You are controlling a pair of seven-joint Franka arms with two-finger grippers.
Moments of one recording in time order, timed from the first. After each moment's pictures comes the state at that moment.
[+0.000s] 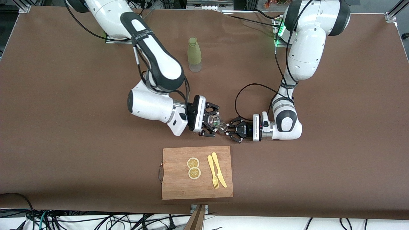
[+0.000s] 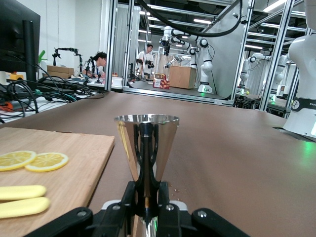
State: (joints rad) left arm -0.41 1.01 0.20 -1.51 -1.83 1.70 2.37; right arm 0.54 0.77 0.05 -1.25 1.13 2.31 -1.50
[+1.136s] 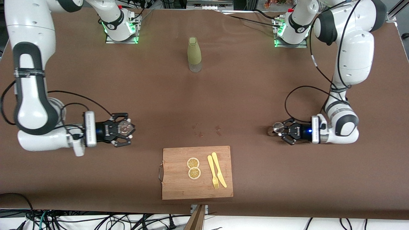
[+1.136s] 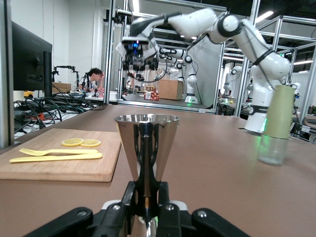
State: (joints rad) left arm -0.05 1.00 0.33 -1.52 -1.53 1.29 2.45; right arm -0.07 0.77 0.04 -1.34 1.13 1.55 -2.04
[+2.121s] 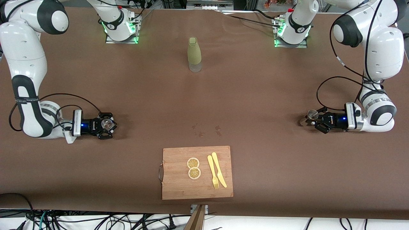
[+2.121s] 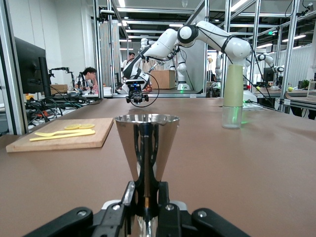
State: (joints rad) left arm 0.15 1.02 0.40 -1.53 -1.32 1.16 2.67; right arm -0.29 1.02 0.03 -1.46 1.10 1.51 -2.50
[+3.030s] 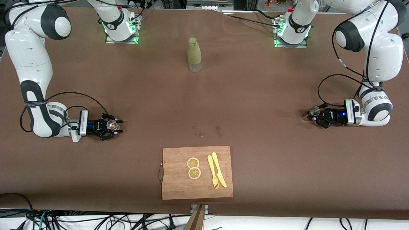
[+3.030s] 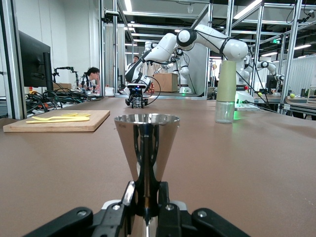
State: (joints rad) left arm 0.20 1.09 0.40 -1.54 -1.30 1.14 2.73; right arm -0.29 1.06 0.03 -1.46 1.10 1.58 -2.57
